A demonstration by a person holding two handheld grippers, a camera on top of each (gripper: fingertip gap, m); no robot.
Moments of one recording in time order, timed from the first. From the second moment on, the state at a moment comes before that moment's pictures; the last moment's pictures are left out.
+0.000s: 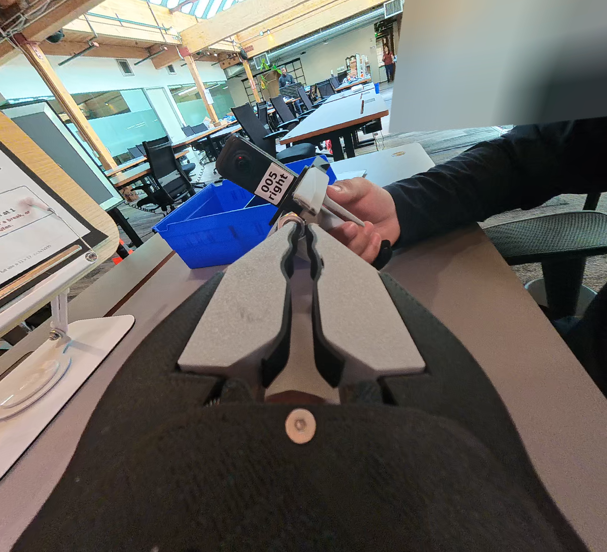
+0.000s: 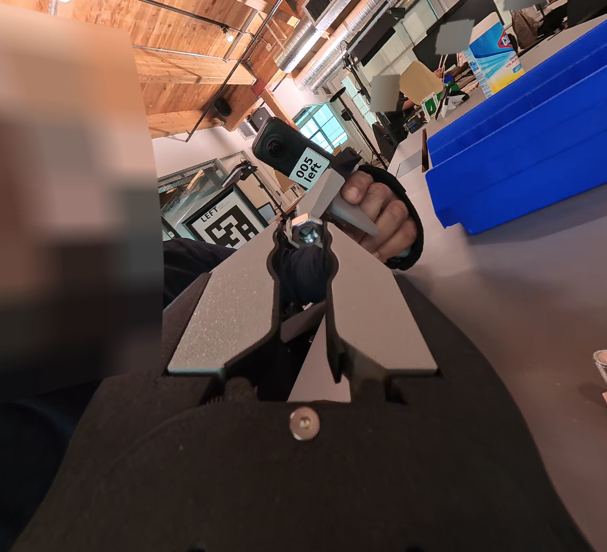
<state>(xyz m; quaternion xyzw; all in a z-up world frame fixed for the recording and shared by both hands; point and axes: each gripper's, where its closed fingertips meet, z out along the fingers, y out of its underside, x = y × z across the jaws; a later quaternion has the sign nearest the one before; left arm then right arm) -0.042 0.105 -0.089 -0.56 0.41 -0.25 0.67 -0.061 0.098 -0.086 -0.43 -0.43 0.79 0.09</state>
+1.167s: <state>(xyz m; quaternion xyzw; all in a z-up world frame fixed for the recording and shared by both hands) -0.041 0.104 -0.086 -0.56 0.41 -0.25 0.68 -0.059 0.098 -0.085 -0.43 -0.42 0.79 0.08</state>
